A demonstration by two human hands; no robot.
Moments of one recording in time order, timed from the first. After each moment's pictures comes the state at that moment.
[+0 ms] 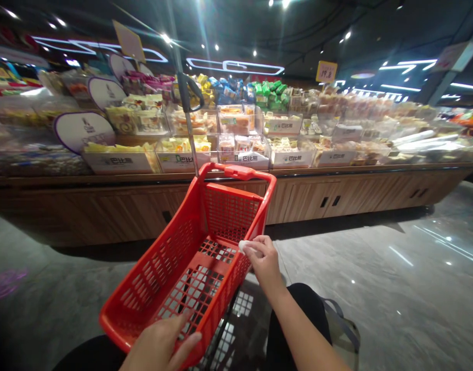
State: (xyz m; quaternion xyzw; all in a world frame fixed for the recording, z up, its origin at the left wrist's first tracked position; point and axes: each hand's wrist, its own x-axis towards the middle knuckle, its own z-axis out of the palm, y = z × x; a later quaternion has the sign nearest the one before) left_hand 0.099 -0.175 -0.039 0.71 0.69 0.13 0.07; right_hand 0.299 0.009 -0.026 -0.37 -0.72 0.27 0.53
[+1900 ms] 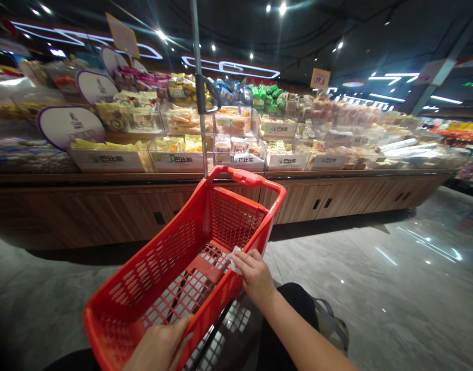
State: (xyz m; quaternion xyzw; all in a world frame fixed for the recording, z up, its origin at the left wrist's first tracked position) left_hand 0.099 -0.164 -0.061 0.74 0.65 0.11 0.11; right_hand 0.307 -0.003 -0.042 -0.22 -0.88 0.06 0.42
